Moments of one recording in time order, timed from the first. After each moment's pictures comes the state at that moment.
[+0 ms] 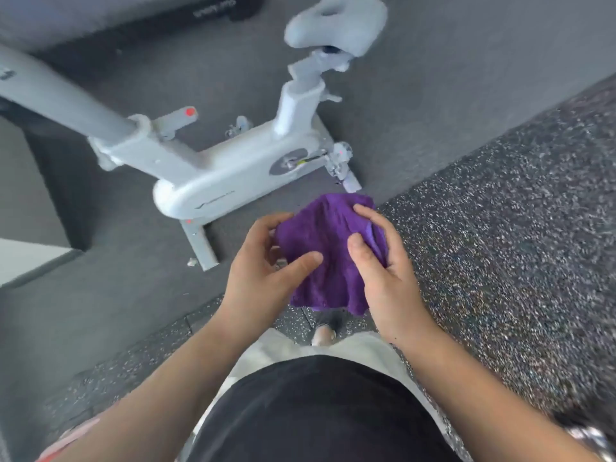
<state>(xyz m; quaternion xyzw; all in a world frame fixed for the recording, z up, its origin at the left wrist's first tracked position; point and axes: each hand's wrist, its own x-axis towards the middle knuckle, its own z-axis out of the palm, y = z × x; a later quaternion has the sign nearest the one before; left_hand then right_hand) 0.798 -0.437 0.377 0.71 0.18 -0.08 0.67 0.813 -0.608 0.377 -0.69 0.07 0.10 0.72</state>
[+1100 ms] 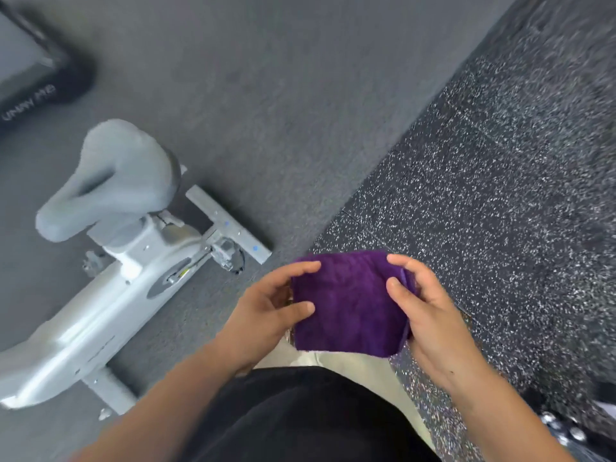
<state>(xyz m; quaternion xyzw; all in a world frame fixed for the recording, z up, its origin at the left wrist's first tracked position) 1.157 -0.726 0.346 0.56 0.06 -0.38 0.73 1.088 -0.950 0.363 -0.59 0.33 0.08 0.73</state>
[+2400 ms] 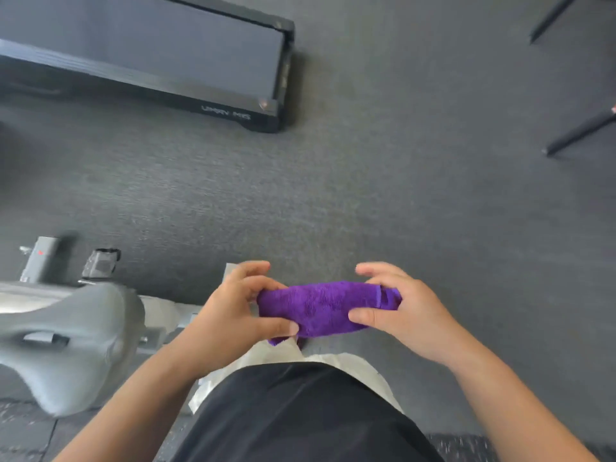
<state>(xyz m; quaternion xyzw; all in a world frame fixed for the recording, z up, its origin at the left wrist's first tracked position) 1.679 -0.727 0.339 0.71 0.32 -0.07 0.62 1.865 -0.930 0.363 -0.80 -0.24 0.42 0.35</state>
